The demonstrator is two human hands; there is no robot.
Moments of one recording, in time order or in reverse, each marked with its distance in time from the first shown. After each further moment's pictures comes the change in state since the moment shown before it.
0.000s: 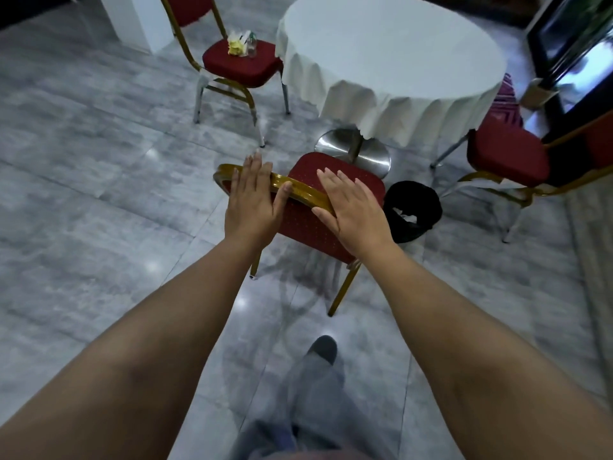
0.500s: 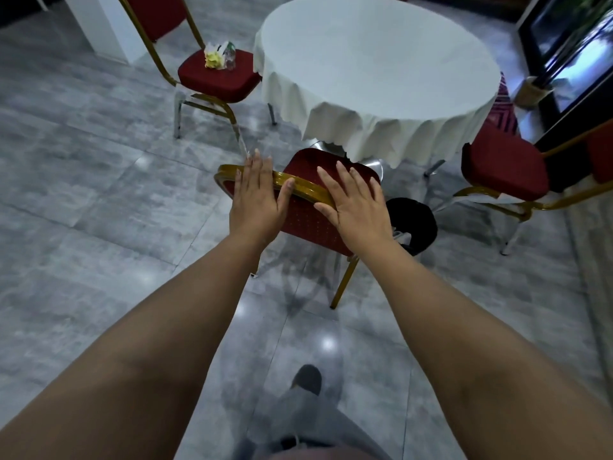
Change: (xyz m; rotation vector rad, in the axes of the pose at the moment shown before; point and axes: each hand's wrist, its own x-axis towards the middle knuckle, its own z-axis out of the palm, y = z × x) left_hand 0.153 0.037 0.057 0.038 -0.081 -0.029; right_hand 0.118 0.101 0.003 -0.098 -0.072 0.187
